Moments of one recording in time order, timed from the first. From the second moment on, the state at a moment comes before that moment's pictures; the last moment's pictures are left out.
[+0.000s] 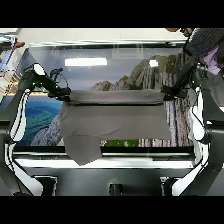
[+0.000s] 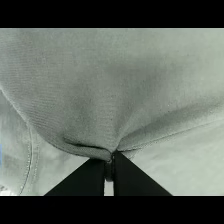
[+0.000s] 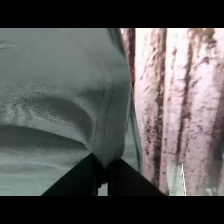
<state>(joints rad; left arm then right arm) 0.16 -1.98 1.92 1.26 -1.53 -1.47 -0.12 -1.97 1.94 1.75 -1.53 -1.48</state>
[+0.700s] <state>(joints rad) 0.19 -1.94 1.93 1.32 -1.55 -1.50 -0.14 -1.96 1.93 1.77 -1.68 -1.53</state>
